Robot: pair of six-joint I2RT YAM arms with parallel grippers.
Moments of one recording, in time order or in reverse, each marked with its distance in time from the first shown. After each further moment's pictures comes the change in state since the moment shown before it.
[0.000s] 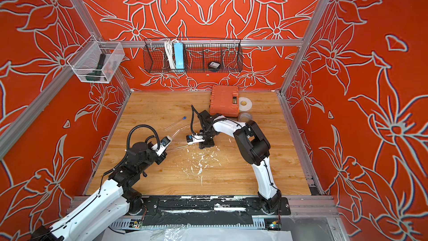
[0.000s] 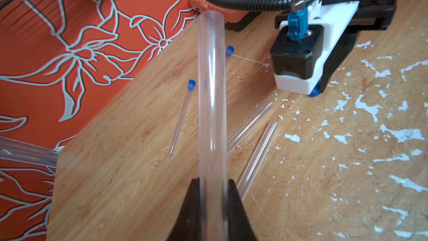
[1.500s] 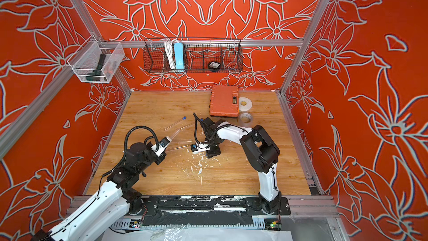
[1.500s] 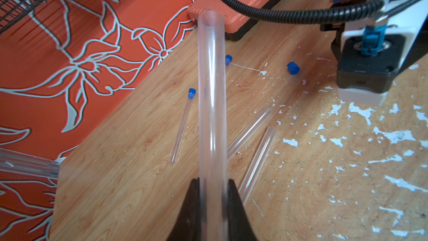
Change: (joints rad) left arm 0.020 -0.038 -0.006 0.007 0.048 0.026; right arm 0.033 -0.161 -0.211 -0.042 0.119 0.055
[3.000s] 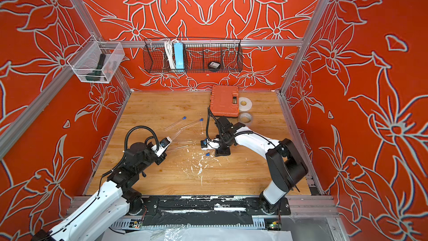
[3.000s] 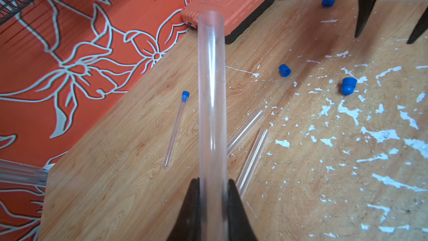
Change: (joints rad) left arm 0.006 0.009 0.000 -0.002 0.045 -0.001; right arm -0.085 -0.293 -0.213 0.106 -0.035 0.032
